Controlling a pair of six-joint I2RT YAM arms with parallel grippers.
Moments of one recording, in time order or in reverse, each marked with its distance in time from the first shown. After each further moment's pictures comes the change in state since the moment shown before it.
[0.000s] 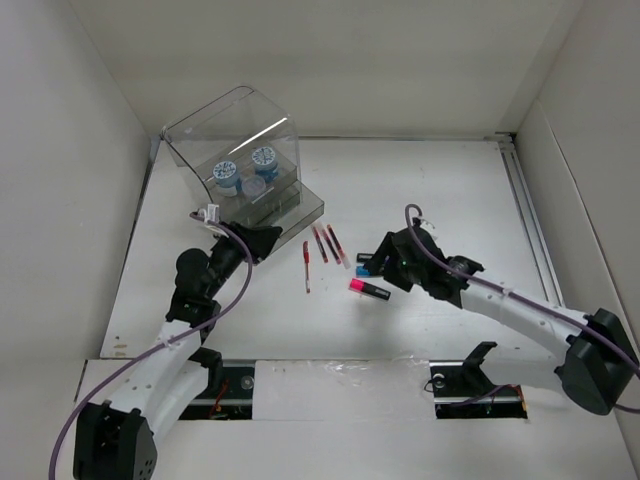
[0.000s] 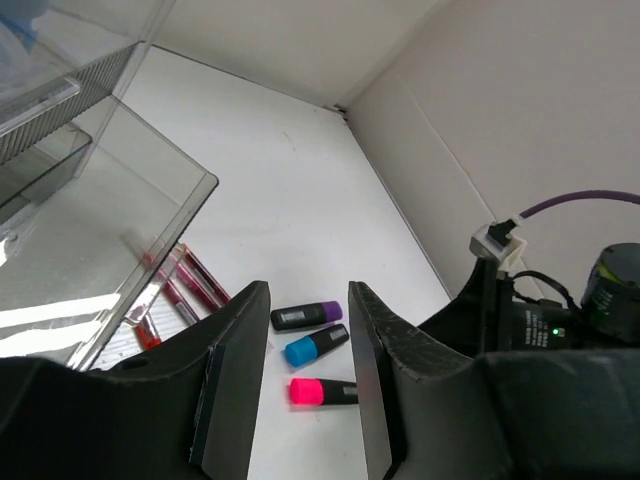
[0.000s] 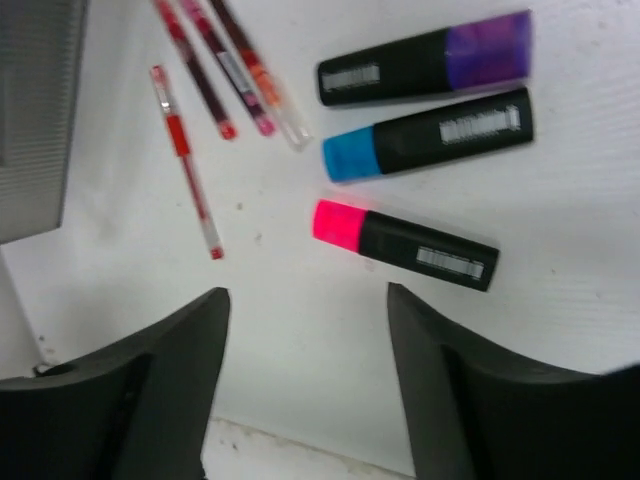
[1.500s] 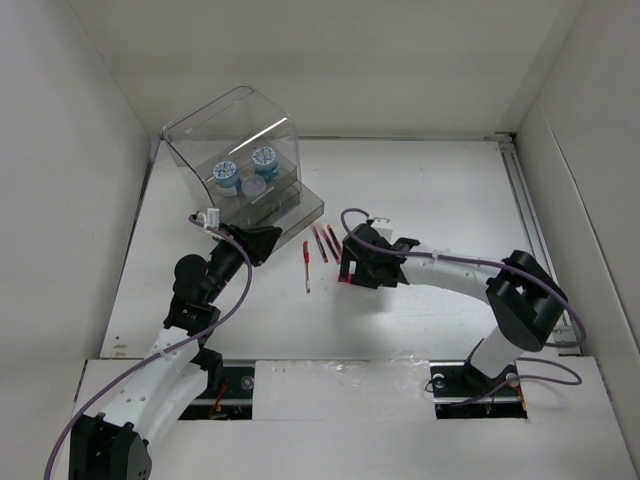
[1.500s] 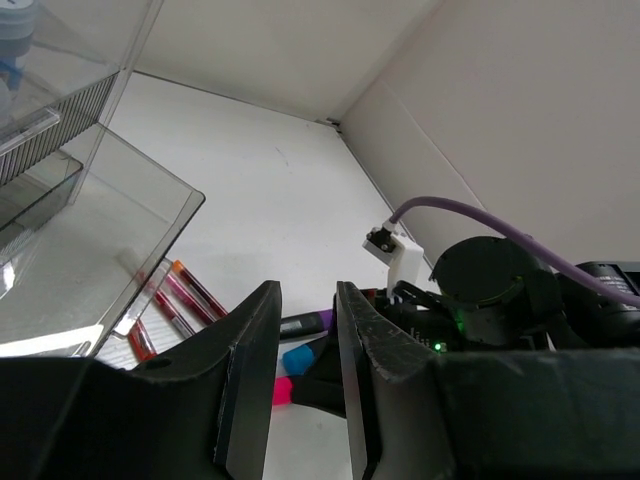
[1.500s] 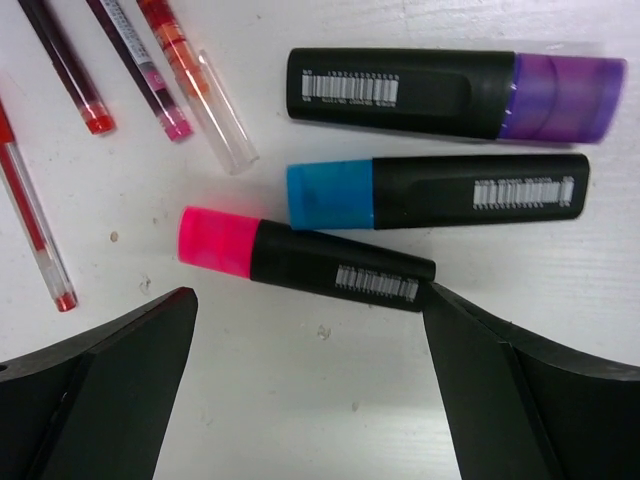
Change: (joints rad) left arm -0.055 -0.080 -0.001 -0.024 -0.043 0.049; right arm 0.109 0.449 0.248 -0.125 0.138 -0.192
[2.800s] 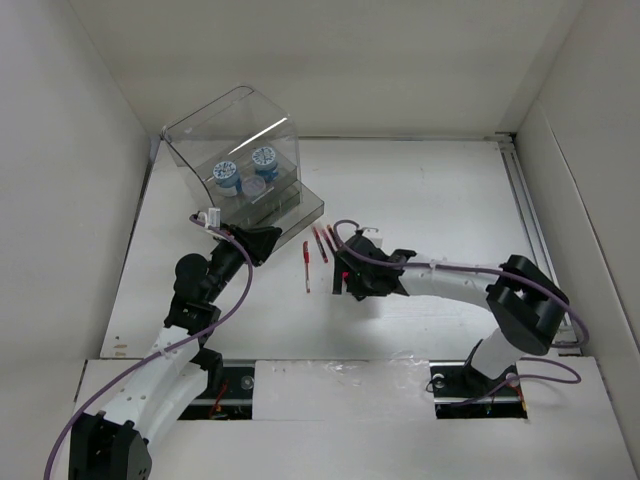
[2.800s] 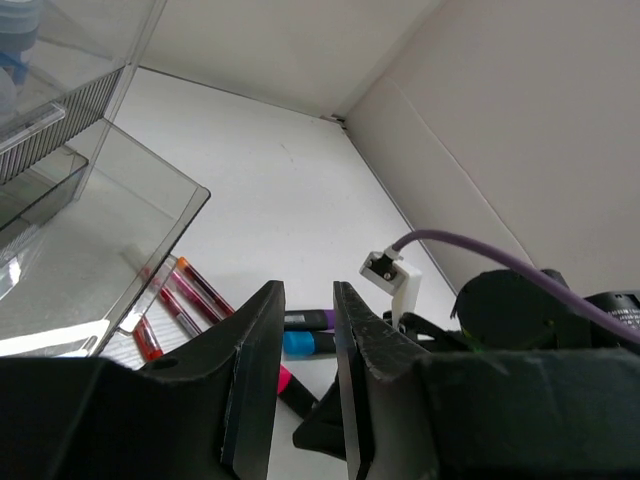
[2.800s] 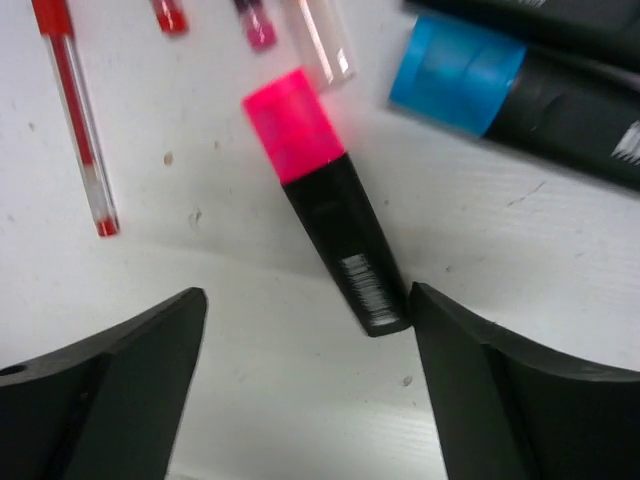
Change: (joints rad) left arm 0.000 0.009 0.000 -0.003 -0.001 0.008; right arm 0.062 -0.007 -0.050 0.101 -0.078 -0.007
